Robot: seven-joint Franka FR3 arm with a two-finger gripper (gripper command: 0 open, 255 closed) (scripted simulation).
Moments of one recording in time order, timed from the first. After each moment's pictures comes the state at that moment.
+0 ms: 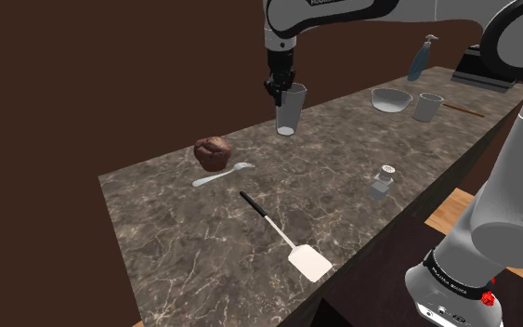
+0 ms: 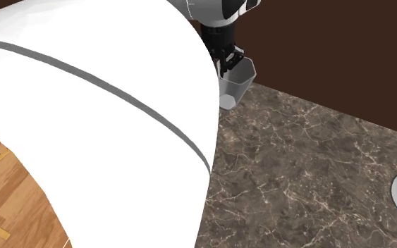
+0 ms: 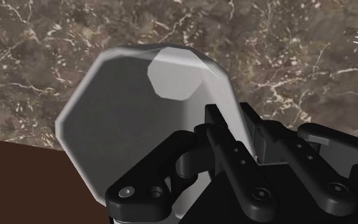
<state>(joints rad) 0.03 0.17 0.07 -1.57 -0.13 1.73 0.02</state>
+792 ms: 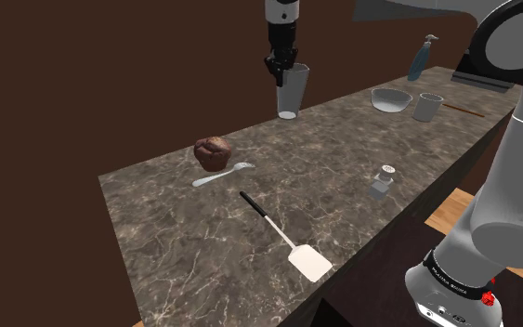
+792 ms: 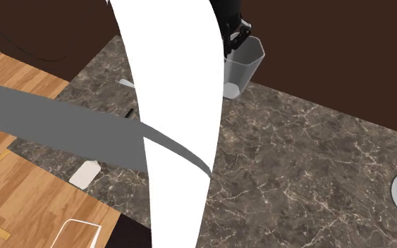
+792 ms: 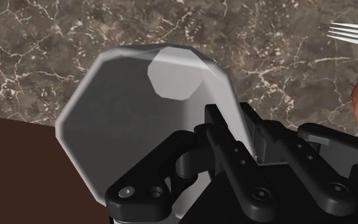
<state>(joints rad) 0.04 0.21 0.07 -1.35 -0.13 1.55 0.00</state>
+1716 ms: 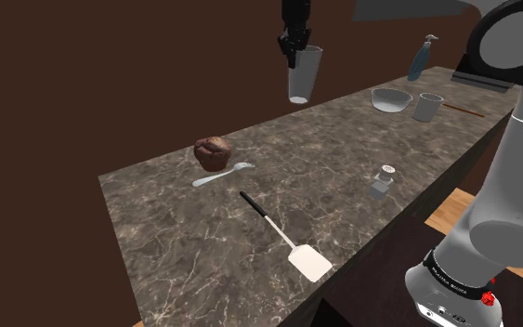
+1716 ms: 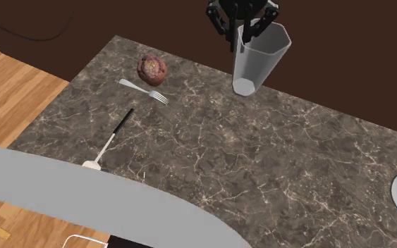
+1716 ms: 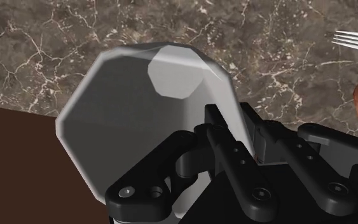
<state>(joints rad) 0.00 0.21 0.05 -1.21 -0.13 1.42 -0.07</state>
